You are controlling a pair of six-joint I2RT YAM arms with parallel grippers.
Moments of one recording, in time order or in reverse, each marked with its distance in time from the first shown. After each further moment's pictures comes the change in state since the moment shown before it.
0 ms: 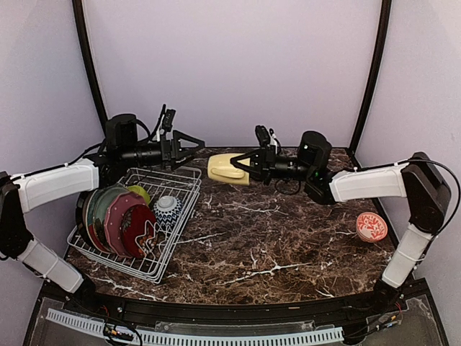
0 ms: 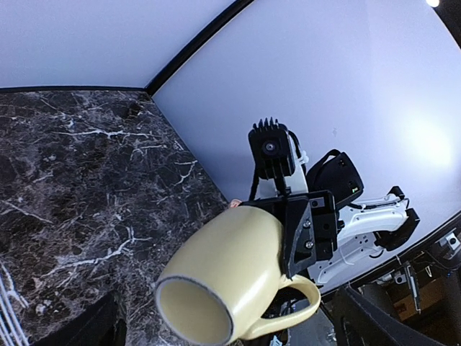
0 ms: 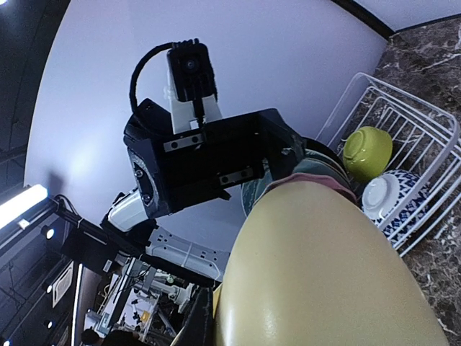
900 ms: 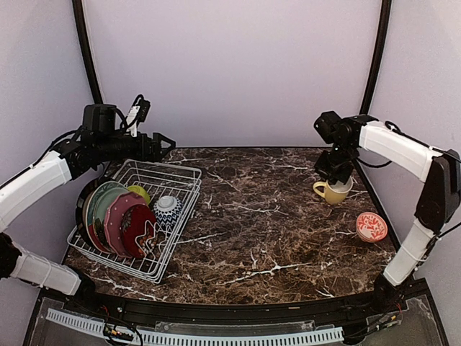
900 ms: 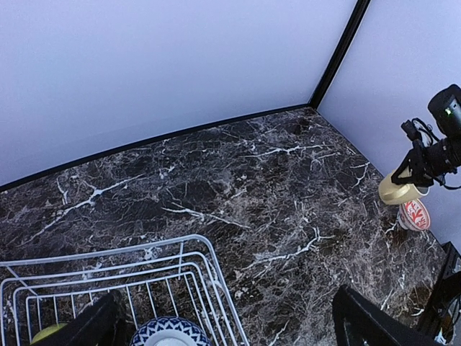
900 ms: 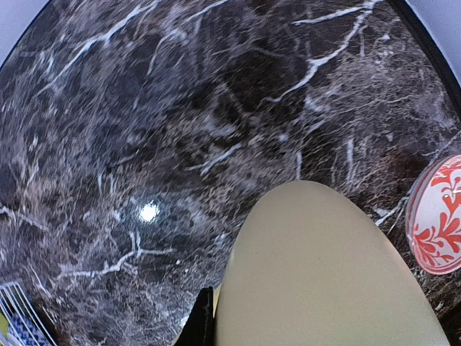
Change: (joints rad) left arm 0.075 -0.186 0.138 -0.576 -0.504 0.589; right arm -0.258 -0.067 0.466 -1.970 1.006 -0.187
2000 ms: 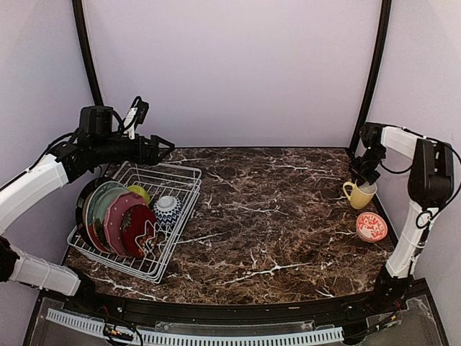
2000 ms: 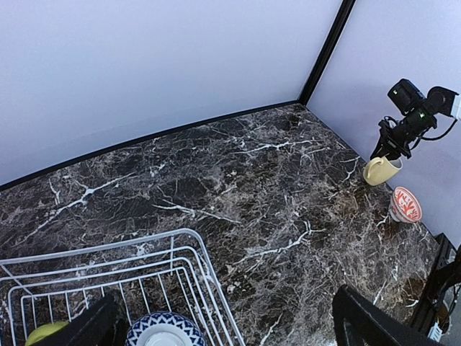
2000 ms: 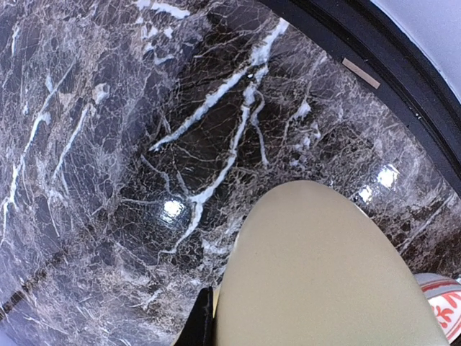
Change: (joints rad) left arm 0.000 -0.037 -0.031 -0.004 0.038 0.011; right arm -0.524 0.220 0.044 0.071 -0.232 -0.146
